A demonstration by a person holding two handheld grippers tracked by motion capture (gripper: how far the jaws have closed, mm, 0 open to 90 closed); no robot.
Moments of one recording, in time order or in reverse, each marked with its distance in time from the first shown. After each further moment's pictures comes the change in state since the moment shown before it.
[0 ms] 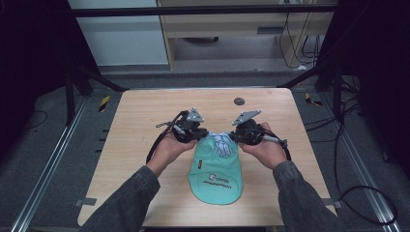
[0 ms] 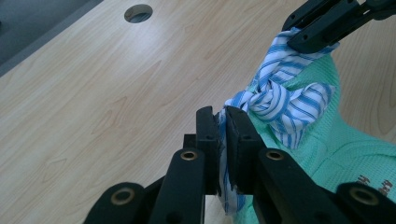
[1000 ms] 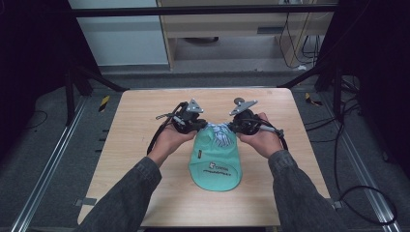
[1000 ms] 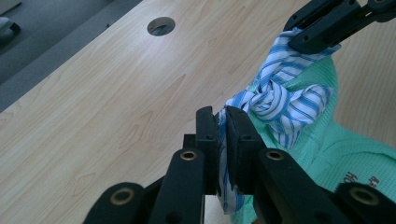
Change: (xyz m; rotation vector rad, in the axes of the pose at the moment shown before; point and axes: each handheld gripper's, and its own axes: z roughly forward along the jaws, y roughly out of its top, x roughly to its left) left arm 0.022 0.013 0.006 -0.016 0.037 -0.002; right arm -0.019 0.021 0.010 -0.001 -0.040 -0.017
